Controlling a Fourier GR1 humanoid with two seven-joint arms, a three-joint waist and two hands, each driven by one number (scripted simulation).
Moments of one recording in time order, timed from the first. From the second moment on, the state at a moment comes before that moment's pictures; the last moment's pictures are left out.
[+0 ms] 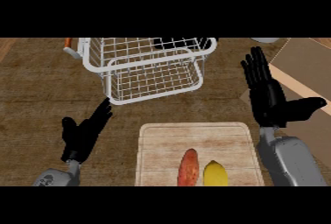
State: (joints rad) left arm -0.10 0.29 -0.28 -1.40 0.26 0.11 0.13; right arm -0.34 -0.19 0.12 -1.50 -0.24 -0.26 -0.02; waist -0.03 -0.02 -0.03
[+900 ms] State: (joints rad) left arm -0.19 0.50 -0.21 -1.55 0.12 0.04 -0.06; right arm 0.09 -0.66 0.23 -2.18 0.24 -0.27 0.25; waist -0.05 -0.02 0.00
